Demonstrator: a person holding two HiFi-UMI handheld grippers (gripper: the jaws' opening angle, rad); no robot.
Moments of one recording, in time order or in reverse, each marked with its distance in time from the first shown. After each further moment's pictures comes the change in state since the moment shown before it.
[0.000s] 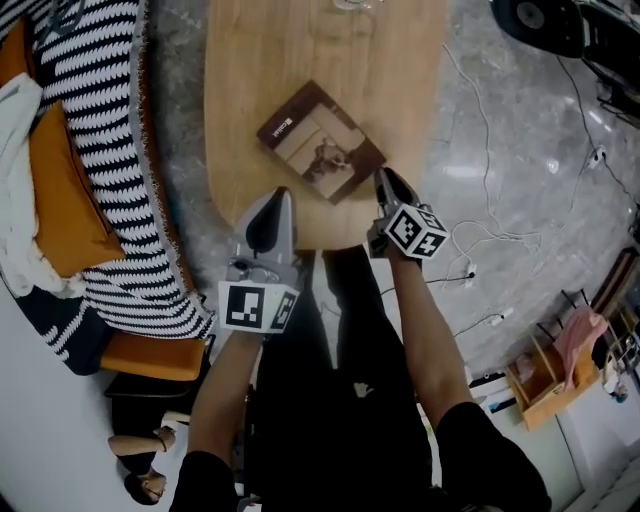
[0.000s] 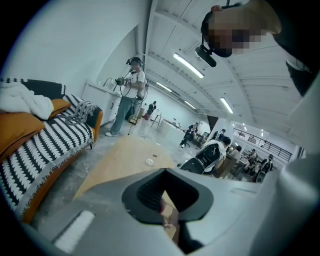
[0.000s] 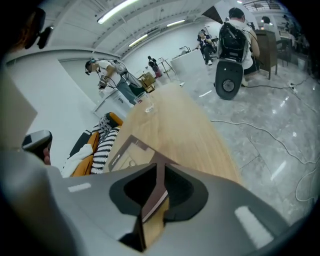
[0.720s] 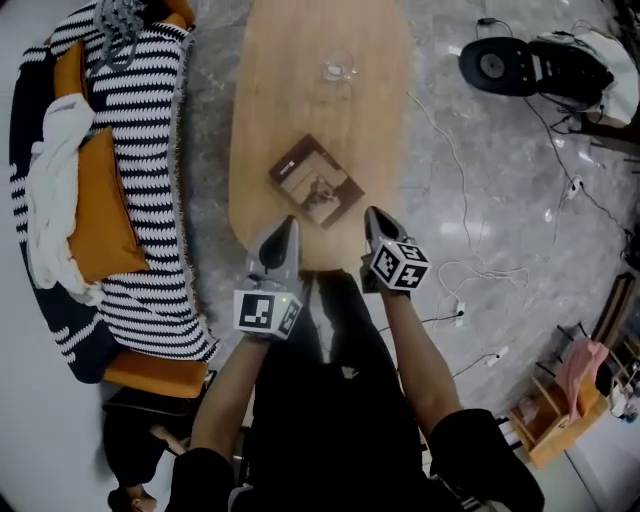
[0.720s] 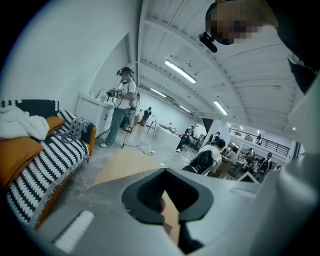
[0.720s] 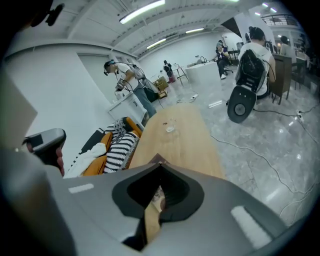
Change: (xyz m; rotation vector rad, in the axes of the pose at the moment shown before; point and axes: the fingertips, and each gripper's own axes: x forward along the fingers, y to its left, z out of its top) left arm -0.054 -0.069 0.082 0.067 -0.056 -0.022; right arm -0.110 0.097 0.067 -0.159 -0.032 0.031
